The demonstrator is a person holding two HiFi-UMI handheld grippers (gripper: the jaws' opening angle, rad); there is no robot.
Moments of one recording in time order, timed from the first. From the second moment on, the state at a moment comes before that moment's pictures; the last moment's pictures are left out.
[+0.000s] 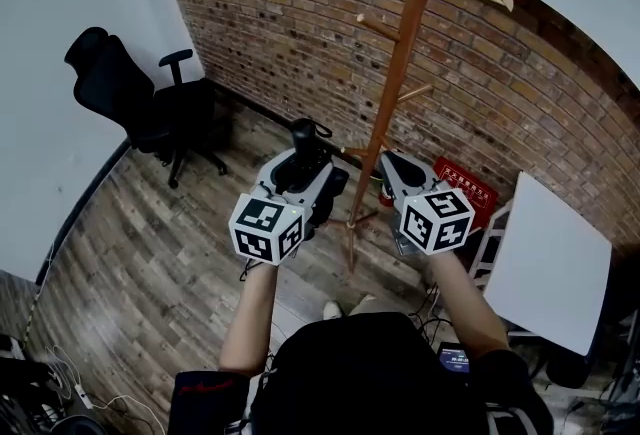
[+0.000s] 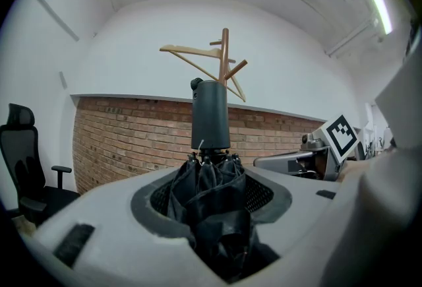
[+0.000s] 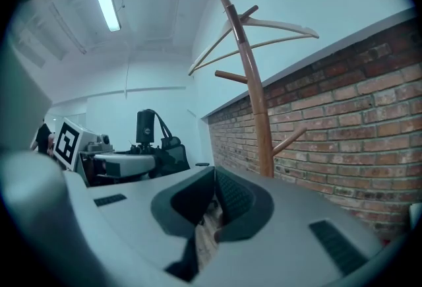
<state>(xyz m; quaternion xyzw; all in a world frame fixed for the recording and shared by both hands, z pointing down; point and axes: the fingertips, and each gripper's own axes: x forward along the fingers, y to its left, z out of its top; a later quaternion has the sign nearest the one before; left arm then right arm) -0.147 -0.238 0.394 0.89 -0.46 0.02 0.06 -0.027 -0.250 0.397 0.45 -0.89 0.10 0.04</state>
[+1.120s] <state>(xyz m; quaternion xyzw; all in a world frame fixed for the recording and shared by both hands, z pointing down) -0.064 -0.198 0.386 0.90 -0.44 0.02 0.04 0.038 -0.212 0.390 0.45 -0.89 0.09 0.02</state>
